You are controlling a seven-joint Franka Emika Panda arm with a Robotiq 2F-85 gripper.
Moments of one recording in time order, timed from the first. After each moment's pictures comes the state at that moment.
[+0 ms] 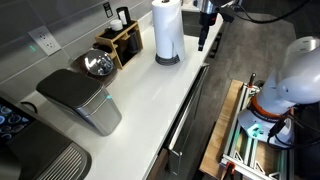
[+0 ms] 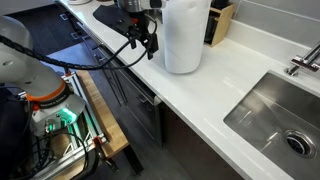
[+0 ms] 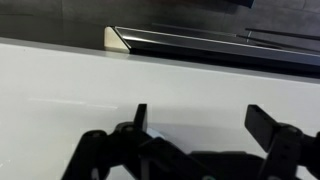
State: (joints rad) arm -0.08 -0.53 -0.33 -2.65 -0.13 2.16 -0.52
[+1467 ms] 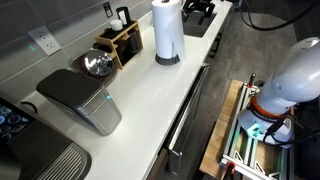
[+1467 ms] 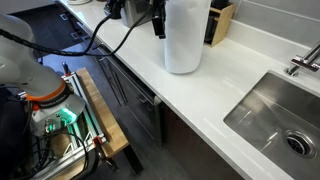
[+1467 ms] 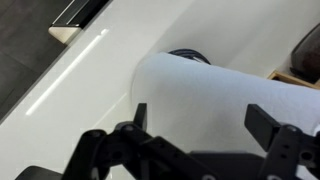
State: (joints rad) arm -0.21 -0.47 -0.30 -2.44 0.25 2.18 0.07
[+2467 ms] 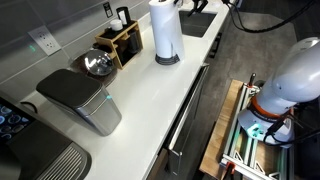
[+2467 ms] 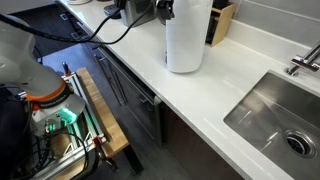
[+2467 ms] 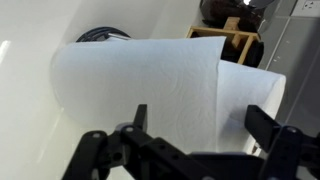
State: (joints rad) arm -0.20 -0.47 -0.33 -2.42 0.70 2.27 0.00
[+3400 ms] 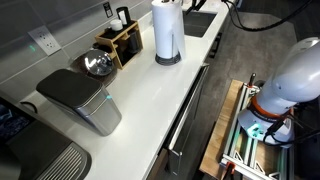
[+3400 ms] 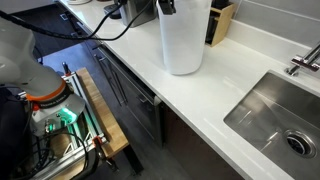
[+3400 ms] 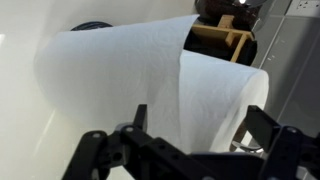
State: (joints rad) arm -0.21 -0.47 -0.30 -2.40 0.71 2.29 0.01
